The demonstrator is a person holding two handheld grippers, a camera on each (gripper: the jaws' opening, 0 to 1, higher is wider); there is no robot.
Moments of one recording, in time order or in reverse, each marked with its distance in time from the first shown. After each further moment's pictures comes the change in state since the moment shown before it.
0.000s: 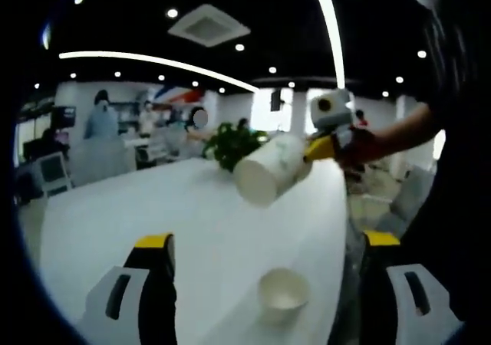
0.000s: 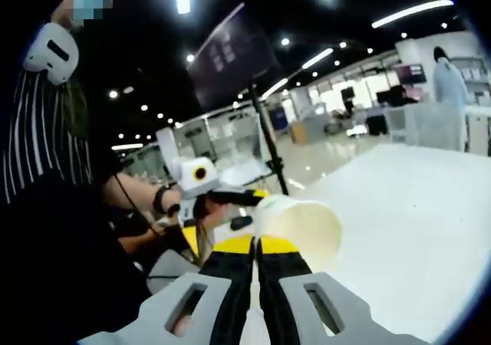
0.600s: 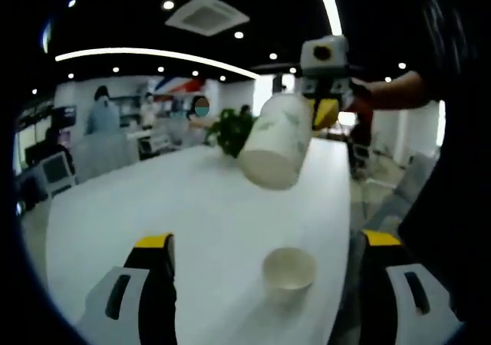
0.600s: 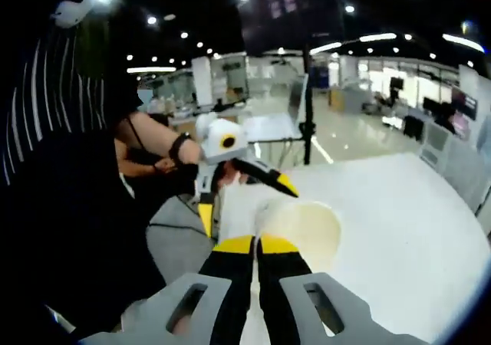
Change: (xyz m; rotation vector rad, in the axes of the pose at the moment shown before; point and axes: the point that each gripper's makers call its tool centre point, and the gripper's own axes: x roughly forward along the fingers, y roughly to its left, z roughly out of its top) left arm -0.004 0.003 -0.024 0.028 0.081 0.025; right arm 0.020 0.025 0.001 -0.377 0.408 0.151
